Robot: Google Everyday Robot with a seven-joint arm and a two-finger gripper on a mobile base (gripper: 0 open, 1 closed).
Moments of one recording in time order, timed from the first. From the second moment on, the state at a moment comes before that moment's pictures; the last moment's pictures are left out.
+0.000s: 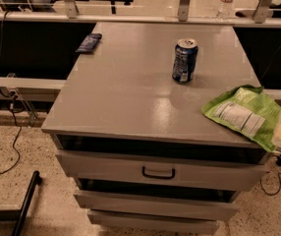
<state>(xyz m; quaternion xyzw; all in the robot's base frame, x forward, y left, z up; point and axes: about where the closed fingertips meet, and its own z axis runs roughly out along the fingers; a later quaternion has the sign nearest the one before) 0.475 -0.341 0.861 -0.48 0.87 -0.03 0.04</state>
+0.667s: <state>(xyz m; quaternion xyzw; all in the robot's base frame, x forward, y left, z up) 0.467 -0.357 0.859 -0.46 0.89 -0.01 0.05</state>
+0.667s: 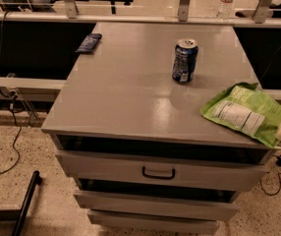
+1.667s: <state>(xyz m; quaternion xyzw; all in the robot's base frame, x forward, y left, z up) 0.478 -0.352 0.873 -0.45 0.87 0.13 0.16</state>
